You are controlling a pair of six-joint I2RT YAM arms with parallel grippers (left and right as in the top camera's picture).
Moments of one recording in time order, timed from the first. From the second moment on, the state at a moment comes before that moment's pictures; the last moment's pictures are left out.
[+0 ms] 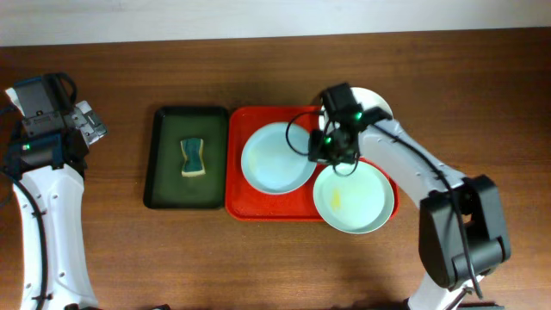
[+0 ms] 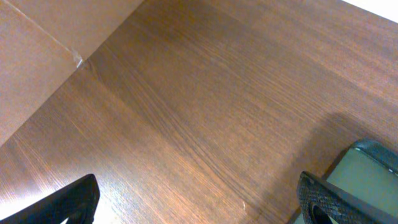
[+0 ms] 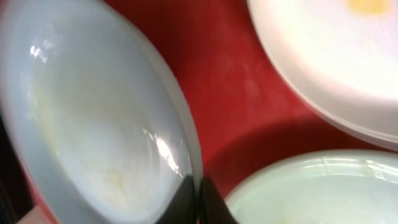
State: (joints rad) left arm 0.28 1.46 1.39 -0.81 -0.40 -0.23; right arm 0.34 1.87 1.38 -0.80 -0.23 0.47
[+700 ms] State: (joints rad) left arm 0.28 1.46 1.39 -0.80 -0.40 -0.23; right arm 0.80 1.87 1.64 -0.74 0.33 0.46
